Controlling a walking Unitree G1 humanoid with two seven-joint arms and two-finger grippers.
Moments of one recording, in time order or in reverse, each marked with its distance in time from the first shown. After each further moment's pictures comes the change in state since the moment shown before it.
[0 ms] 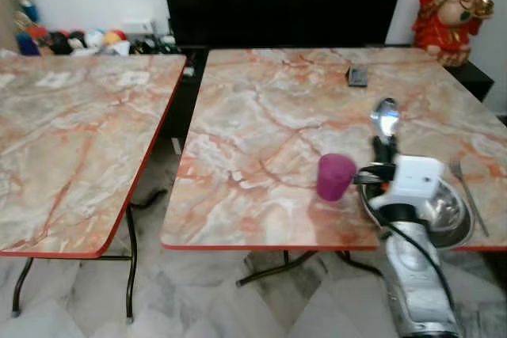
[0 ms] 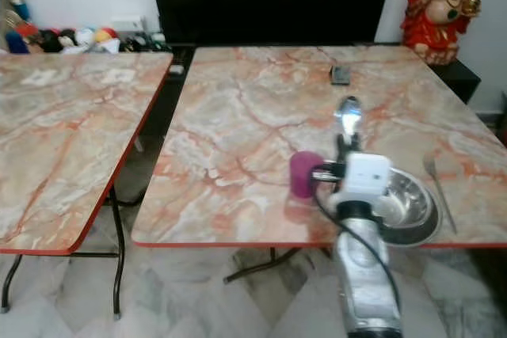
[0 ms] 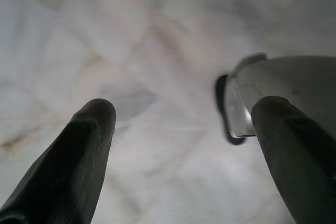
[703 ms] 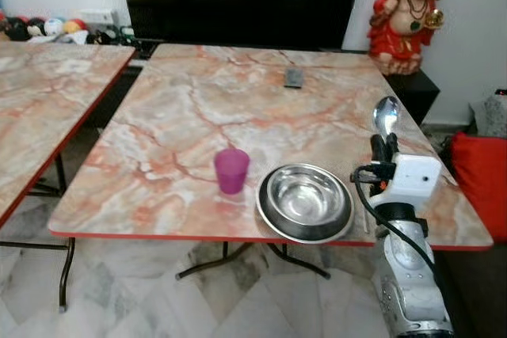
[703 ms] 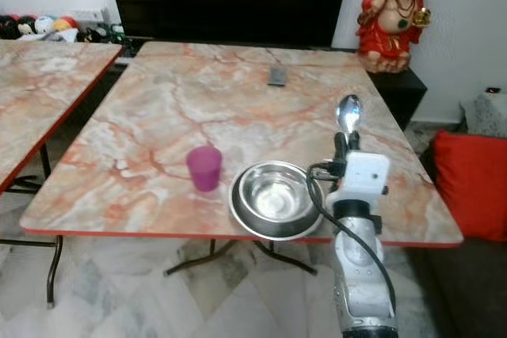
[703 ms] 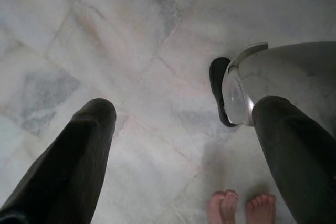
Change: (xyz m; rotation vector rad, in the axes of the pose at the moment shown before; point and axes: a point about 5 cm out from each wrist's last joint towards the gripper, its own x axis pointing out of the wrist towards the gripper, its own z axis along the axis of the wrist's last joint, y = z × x) left arm -0.004 0.027 -0.009 -0.009 0.017 0.005; right arm 0.002 0.010 0.004 0.018 -0.015 0.013
